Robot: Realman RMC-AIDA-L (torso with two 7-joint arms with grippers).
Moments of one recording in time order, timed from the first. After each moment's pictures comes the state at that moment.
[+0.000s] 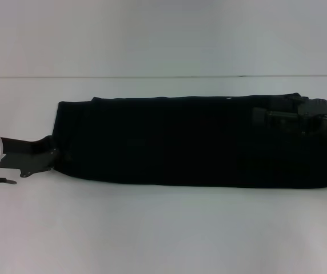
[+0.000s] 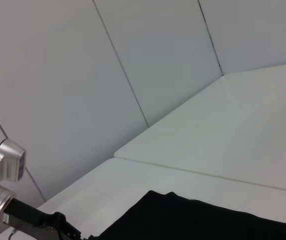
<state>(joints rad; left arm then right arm) -0.75 -1.99 0.39 0.54 2.64 1.18 -2.68 0.64 2.04 -0.46 -0.65 -2.07 -1.49 1.62</state>
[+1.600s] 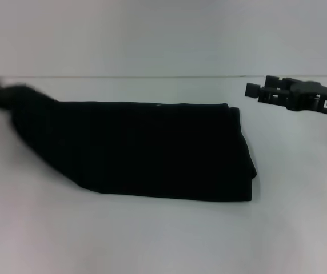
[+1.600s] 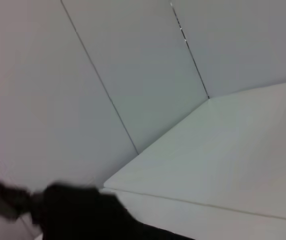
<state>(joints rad) -0.62 -1.95 0.13 0.72 2.29 1.42 -2.32 0.67 2.05 -0.47 -0.62 -2.00 -1.41 1.66</state>
